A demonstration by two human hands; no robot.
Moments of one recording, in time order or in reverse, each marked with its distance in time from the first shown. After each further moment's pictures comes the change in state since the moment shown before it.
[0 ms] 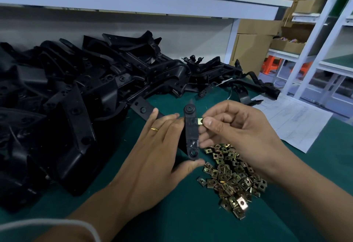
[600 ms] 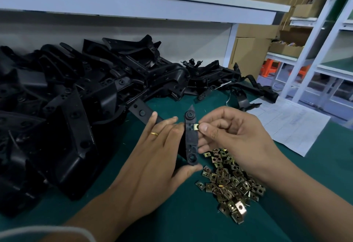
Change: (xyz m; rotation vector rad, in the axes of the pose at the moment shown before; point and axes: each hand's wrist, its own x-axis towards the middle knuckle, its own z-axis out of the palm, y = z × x) left_hand 0.000 0.000 0.002 0.065 -0.017 -0.007; right_hand 0.001 0.007 0.000 -0.024 0.005 0.005
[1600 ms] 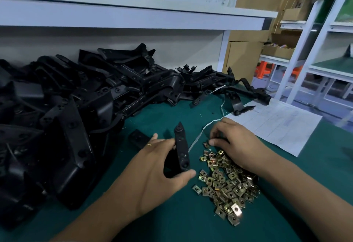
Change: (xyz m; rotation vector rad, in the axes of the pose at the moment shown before) left_hand -0.002 -0.002 0.002 -0.336 -0.034 -0.178; right_hand 0.024 0.040 -0.054 -1.092 -0.042 0.015
